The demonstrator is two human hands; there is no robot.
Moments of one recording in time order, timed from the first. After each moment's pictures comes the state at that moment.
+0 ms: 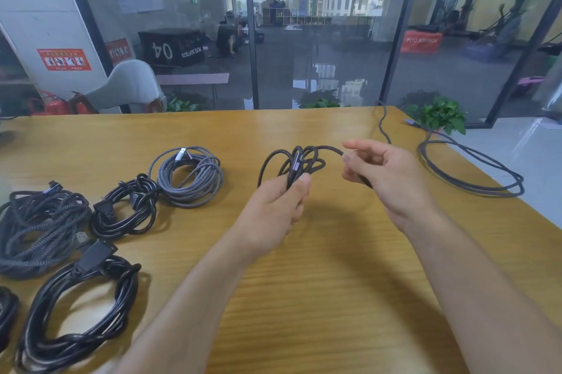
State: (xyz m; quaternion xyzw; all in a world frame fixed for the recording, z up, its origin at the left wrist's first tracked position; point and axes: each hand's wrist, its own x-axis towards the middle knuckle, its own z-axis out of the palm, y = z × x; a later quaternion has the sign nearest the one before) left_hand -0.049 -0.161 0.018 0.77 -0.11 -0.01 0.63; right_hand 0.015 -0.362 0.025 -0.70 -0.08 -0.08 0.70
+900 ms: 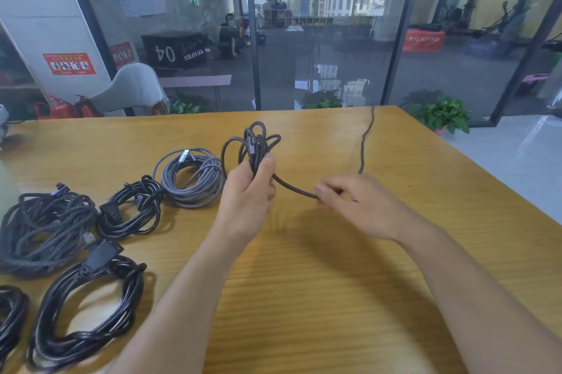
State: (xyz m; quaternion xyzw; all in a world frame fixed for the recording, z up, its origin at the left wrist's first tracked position) left_hand -0.038 -0.143 0.017 0.71 -0.02 0.13 0.69; right_hand 0.003 -0.352 0.015 -0.91 -0.27 -0.02 0.30
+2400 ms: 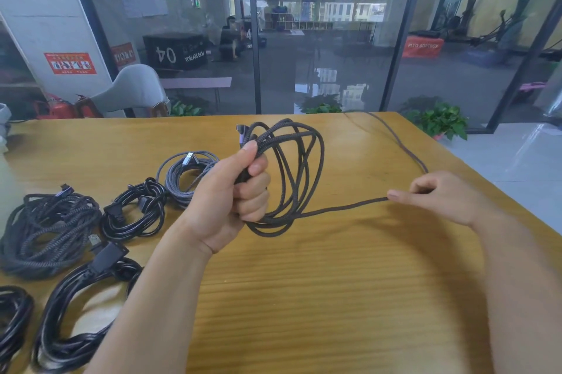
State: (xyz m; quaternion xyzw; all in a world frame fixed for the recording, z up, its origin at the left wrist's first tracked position) left_hand -0.056 -0.108 0.048 0.54 -0.12 -0.07 0.83; right_hand 0.030 -0.464 0.023 -0.95 -0.04 -0.01 0.30
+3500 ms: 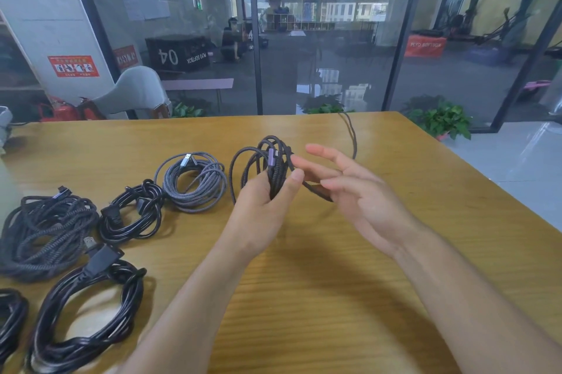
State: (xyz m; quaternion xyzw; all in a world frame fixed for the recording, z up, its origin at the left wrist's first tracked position) left_hand -0.041 -0.149 0.012 0.79 -0.09 0.13 0.59; right_hand -0.014 -0.332 0.033 -0.62 -0.23 0.13 0.73
